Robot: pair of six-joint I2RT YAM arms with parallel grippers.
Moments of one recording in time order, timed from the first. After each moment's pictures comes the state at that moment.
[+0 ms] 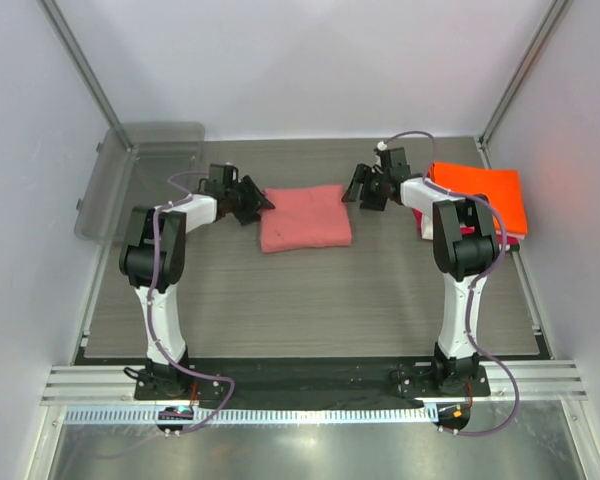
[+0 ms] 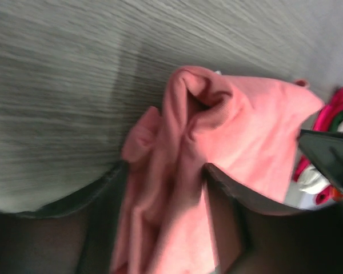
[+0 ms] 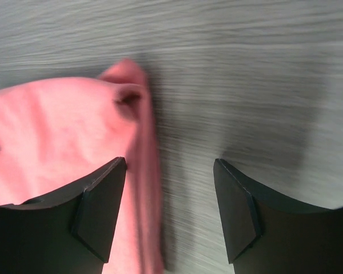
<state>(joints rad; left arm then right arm) -0.21 2.04 1.30 -0.06 0.33 -0.83 0.19 2.14 1.48 -0.15 -0.37 0.50</state>
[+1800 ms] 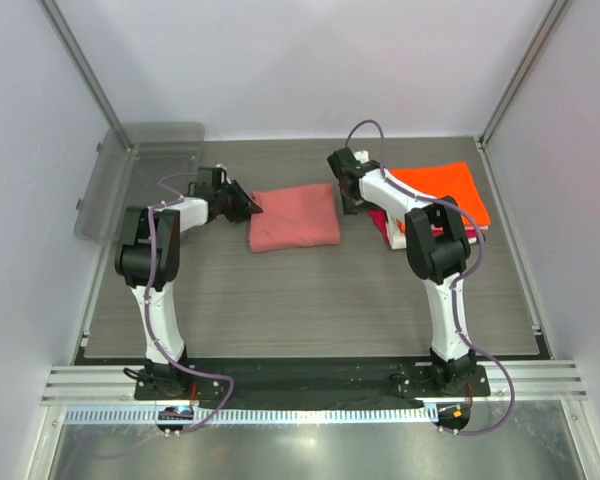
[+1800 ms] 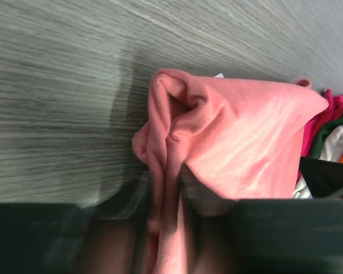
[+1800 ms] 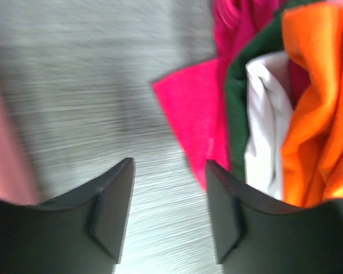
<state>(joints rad) -0.14 2.05 1.26 0.00 0.39 -0.78 0.44 2.21 1.77 -0.75 0.54 0.31</state>
